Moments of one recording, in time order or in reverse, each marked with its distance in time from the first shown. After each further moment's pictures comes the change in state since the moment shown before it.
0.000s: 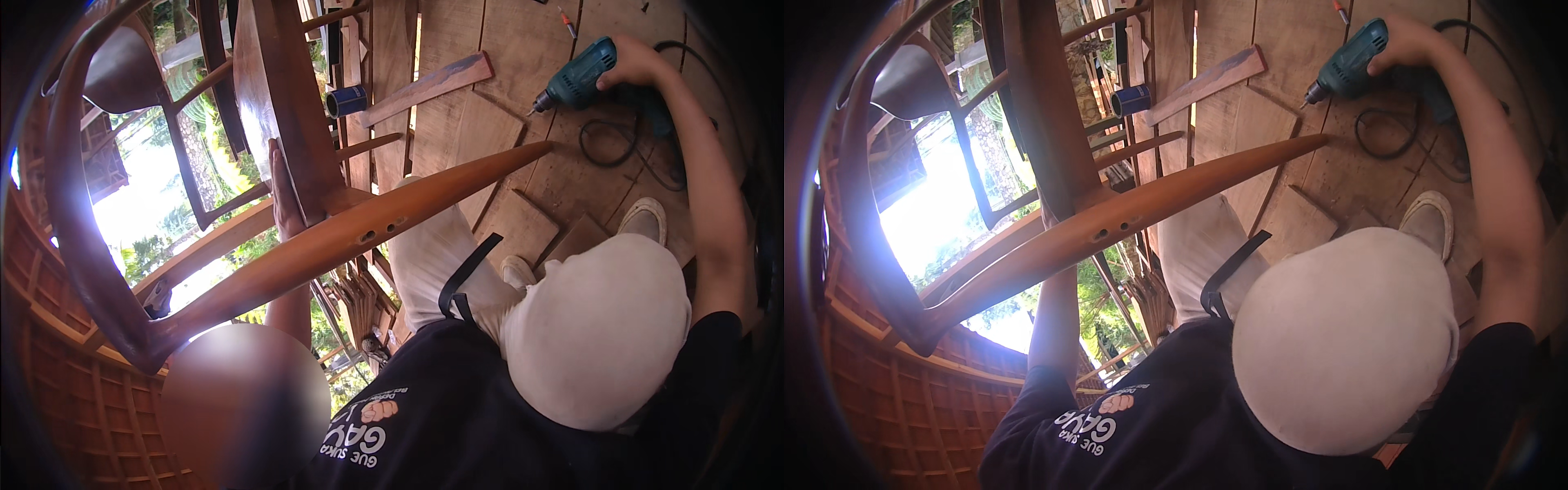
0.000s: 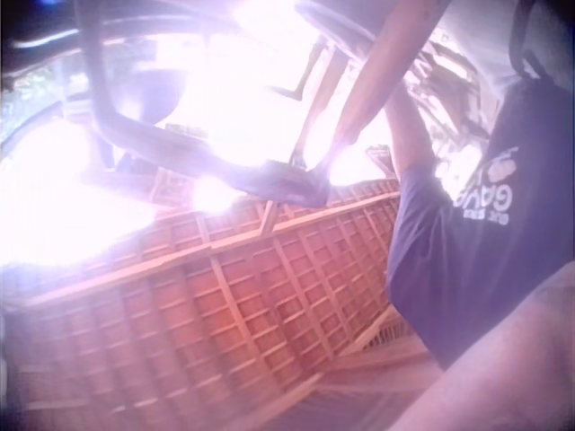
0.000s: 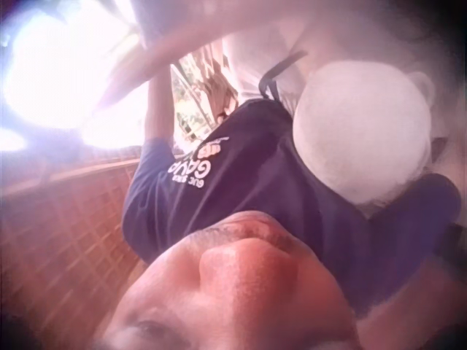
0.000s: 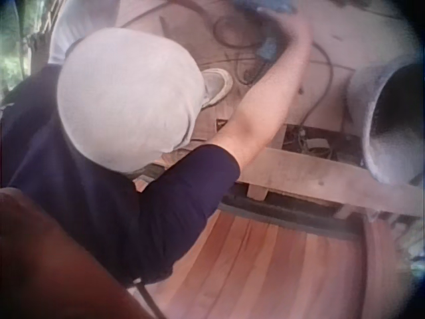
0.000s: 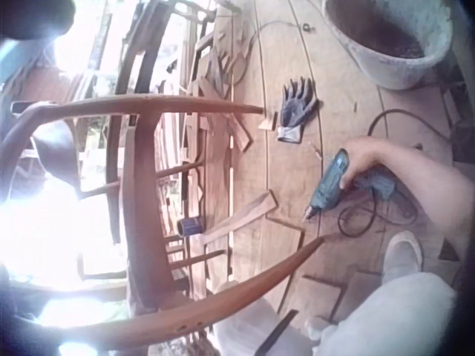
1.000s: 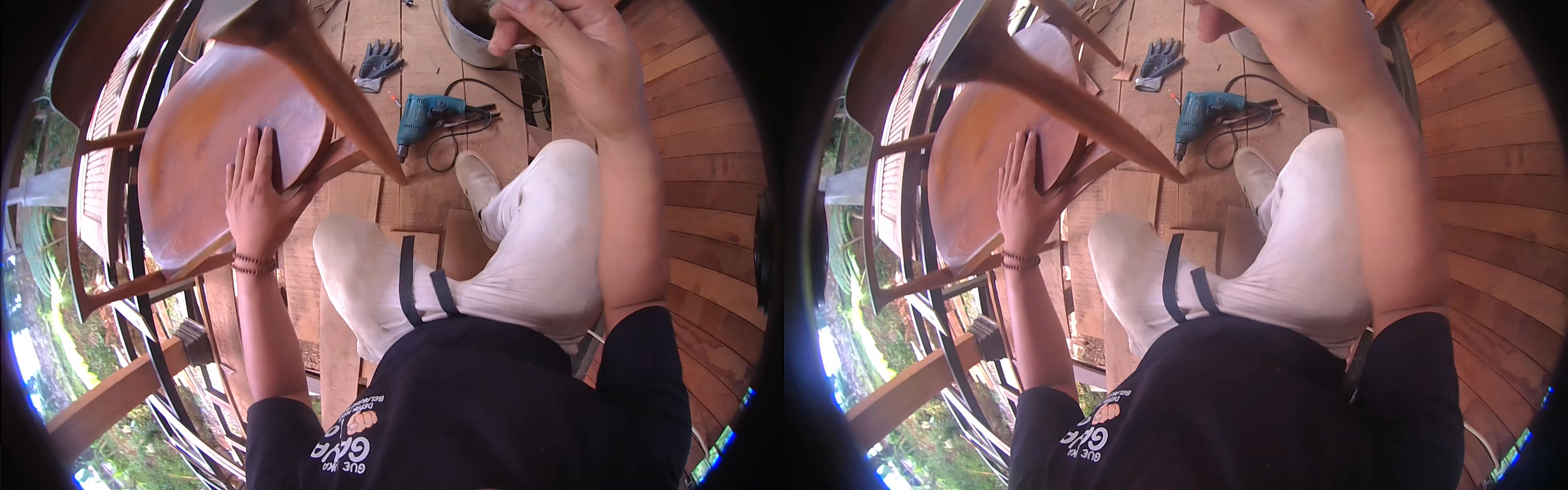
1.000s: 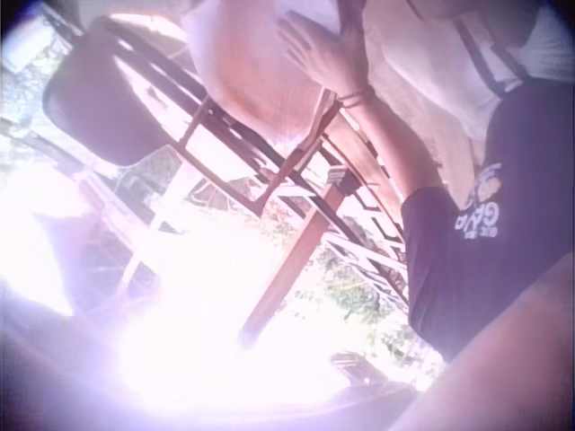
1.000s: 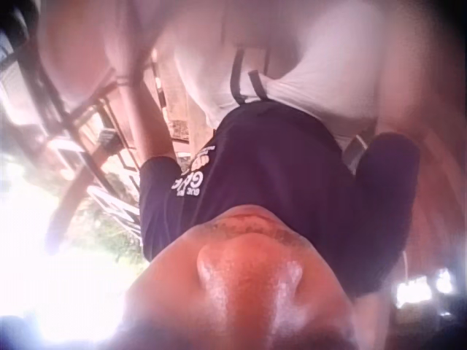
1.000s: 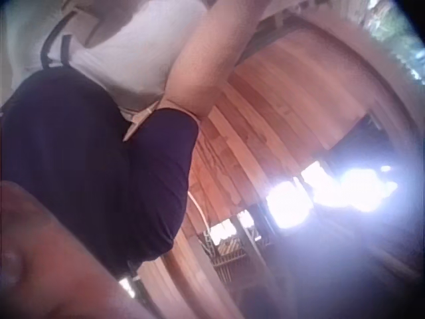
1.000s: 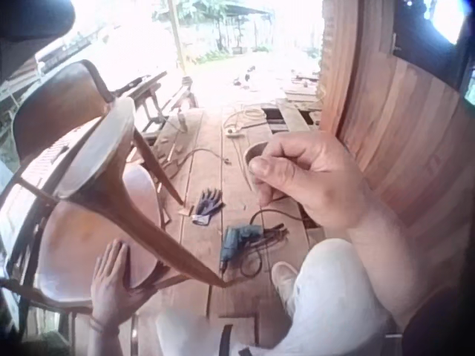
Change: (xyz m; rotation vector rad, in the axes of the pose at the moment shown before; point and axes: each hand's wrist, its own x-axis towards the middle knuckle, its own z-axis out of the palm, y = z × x) left_hand -0.067 -0.050 0.022 -0.102 0.390 0.066; right_hand -0.330 -0.435 -0.002 0.292 0.819 -0.608
